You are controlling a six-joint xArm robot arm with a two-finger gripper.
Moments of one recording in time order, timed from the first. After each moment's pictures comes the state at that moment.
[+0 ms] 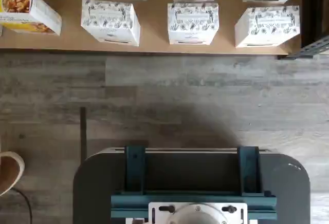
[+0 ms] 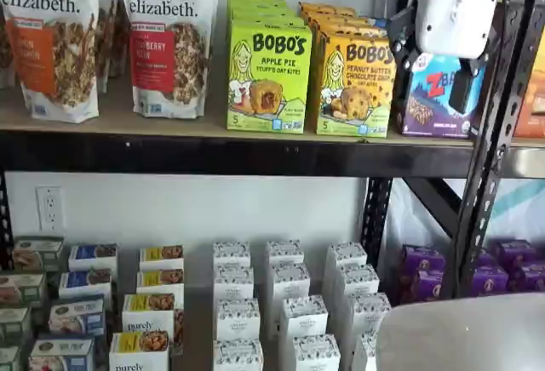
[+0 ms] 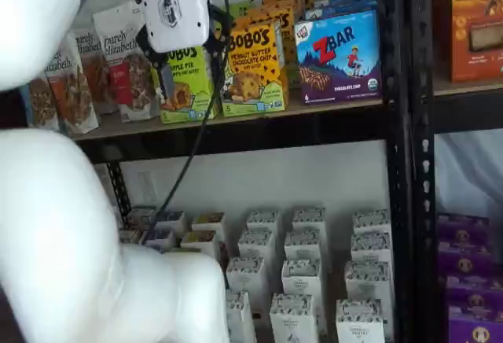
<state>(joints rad) 0.01 -0.84 -1.15 0.04 2.00 0.03</state>
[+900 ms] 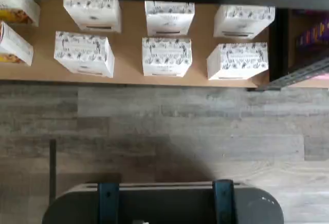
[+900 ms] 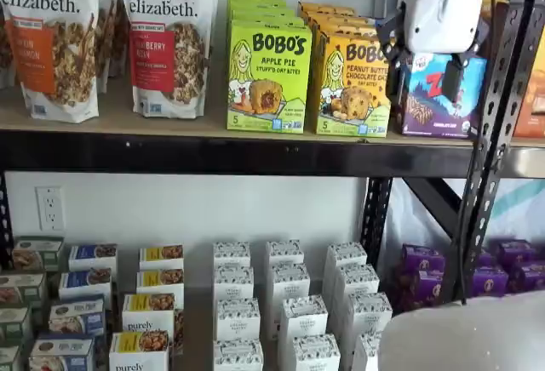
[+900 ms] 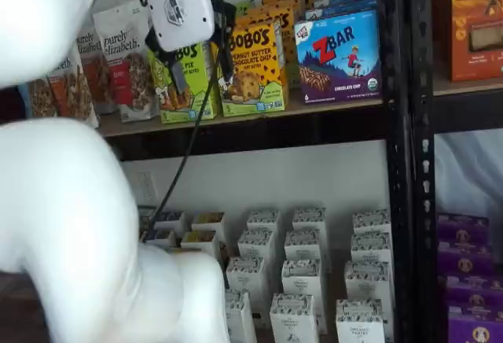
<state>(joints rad) 0.11 -0.82 -1.13 -0.07 1.88 0.09</state>
